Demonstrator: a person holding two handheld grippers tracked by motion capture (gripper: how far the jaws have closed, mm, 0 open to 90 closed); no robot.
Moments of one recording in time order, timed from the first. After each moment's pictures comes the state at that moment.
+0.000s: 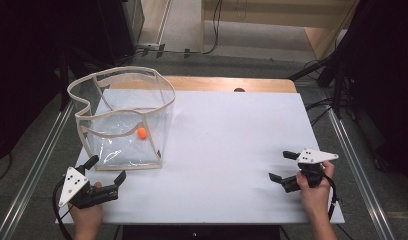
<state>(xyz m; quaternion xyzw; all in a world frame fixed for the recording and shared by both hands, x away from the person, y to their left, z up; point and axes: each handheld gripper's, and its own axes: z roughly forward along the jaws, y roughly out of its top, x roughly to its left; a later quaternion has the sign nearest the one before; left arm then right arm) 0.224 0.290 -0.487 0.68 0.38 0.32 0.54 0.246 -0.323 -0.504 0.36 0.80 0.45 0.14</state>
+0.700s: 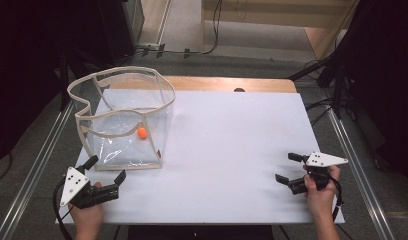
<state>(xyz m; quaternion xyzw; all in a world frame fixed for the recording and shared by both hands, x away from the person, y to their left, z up) 0.223 0.289 -0.487 0.68 0.39 0.33 0.53 0.241 -0.344 -0.519 0.36 0.78 0.49 0.13</state>
